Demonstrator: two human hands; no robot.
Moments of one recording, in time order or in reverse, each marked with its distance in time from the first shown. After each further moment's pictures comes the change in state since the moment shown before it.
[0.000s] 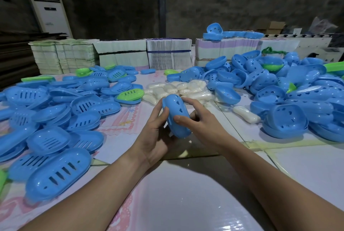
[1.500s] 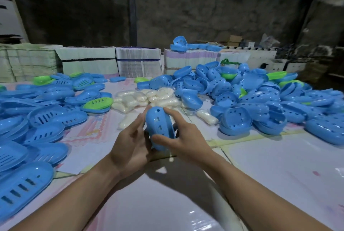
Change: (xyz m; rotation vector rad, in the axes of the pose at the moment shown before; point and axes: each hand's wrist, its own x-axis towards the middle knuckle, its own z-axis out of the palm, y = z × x) left_hand -0.021 -0.007 0.024 0.063 -0.177 -0.198; right_hand -0.054 -0.023 -0.025 -0.417 0.106 0.022
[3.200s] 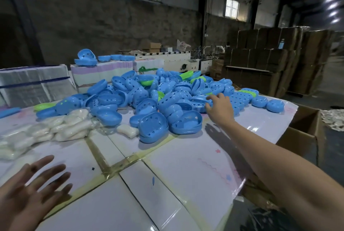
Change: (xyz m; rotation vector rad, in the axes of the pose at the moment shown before) left_hand 0.060 -0.013 -0.069 -0.013 0.404 -0.023; right_hand -0.048 0.226 -0.256 -0.693 0.673 0.565
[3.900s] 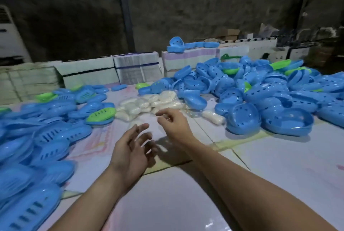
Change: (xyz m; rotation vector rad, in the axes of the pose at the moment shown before) left_hand -0.072 0.020 0.032 0.099 -0.048 0.094; right_hand -0.186 -0.327 0.061 0.952 -0.650 -0.310
